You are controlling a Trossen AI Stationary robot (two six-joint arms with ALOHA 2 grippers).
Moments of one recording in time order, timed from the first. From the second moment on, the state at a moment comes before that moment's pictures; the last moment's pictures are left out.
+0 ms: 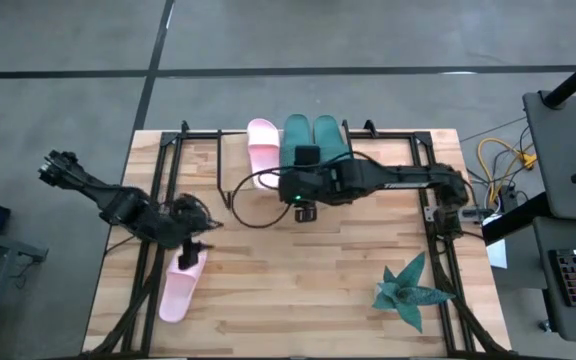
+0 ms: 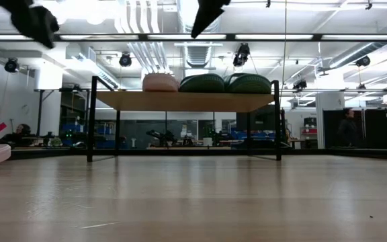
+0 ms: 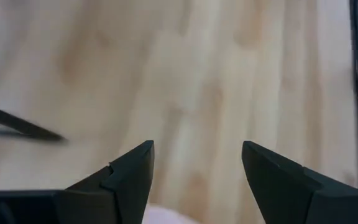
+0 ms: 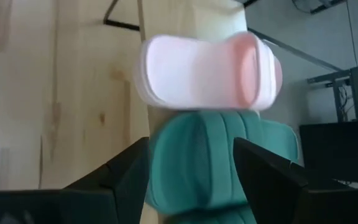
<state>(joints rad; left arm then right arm) -0.50 0.90 0.93 -0.97 -0.29 -0.66 0.07 1.92 2.04 -1.12 0.54 -0.22</state>
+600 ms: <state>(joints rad) -0.72 1.38 1.05 -1.19 -0.11 -1.15 0.07 1.57 1.58 -0.85 0.54 -0.22</state>
